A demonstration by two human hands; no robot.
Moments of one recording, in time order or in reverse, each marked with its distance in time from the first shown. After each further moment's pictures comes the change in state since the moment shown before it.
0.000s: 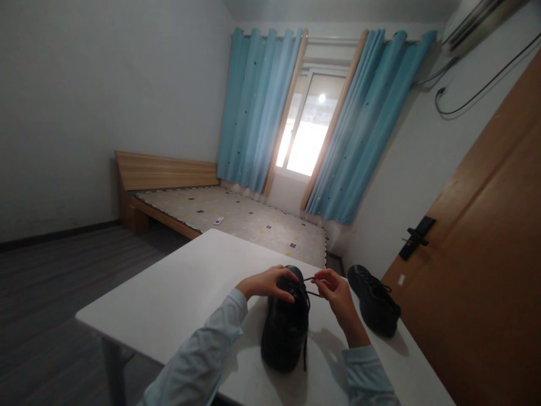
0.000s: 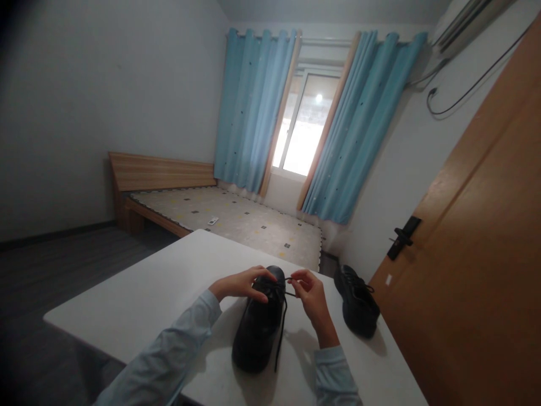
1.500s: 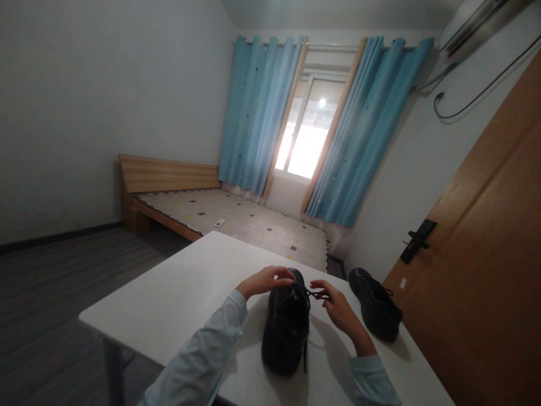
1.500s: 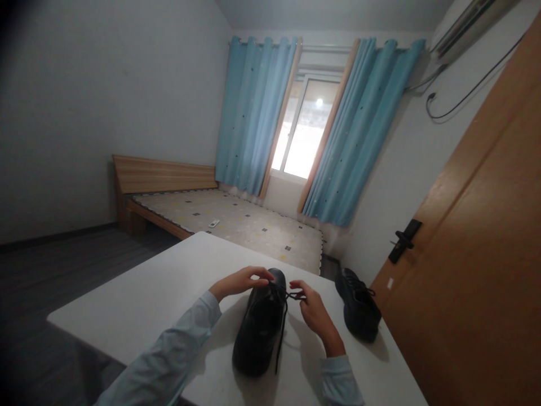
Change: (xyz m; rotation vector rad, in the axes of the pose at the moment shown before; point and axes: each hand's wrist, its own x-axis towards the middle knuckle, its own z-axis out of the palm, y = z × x) left_hand 0.005 -0.010 0.000 -0.140 0.112 0.011; right_hand -0.006 0.013 -0.017 -0.438 -0.189 -0.064
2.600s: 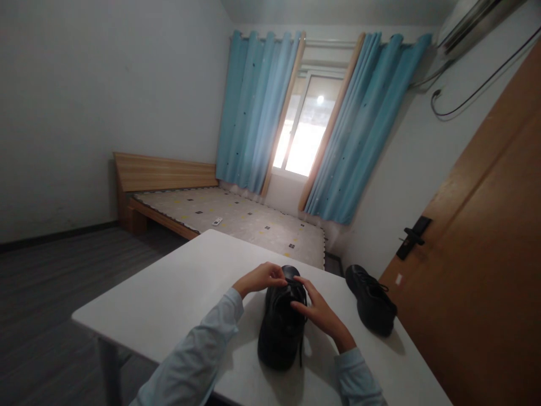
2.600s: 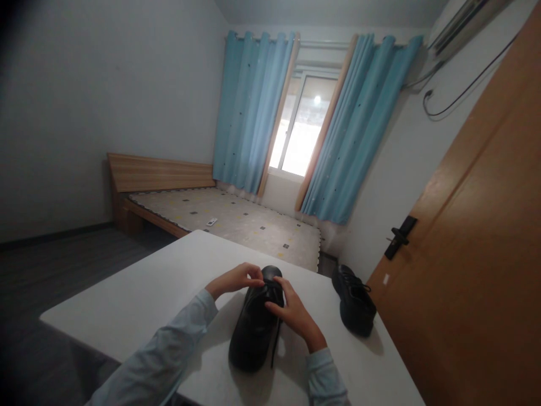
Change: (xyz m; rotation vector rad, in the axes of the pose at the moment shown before) left_hand 0.004 -0.004 0.003 0.084 0.038 -0.096; right_hand -0.005 -0.014 0.029 0.050 -0.154 -0.058
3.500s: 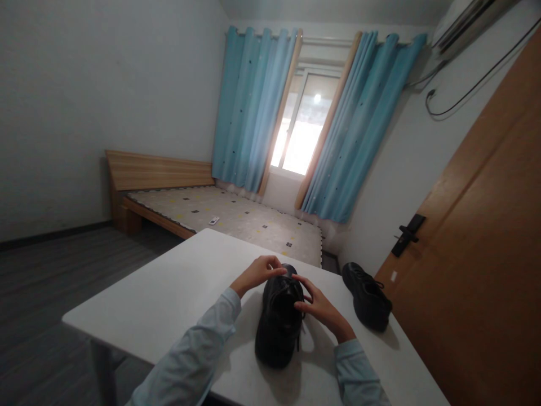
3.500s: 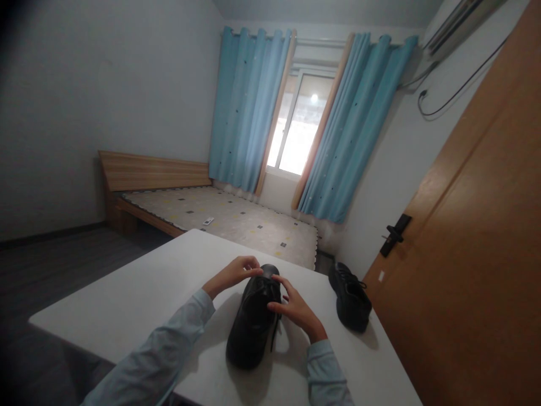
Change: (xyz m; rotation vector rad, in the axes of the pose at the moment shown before) left_hand 0.002 0.006 -0.003 -0.066 0.212 0.028; right_hand -0.002 0.015 -0.011 0.265 -0.113 0.140
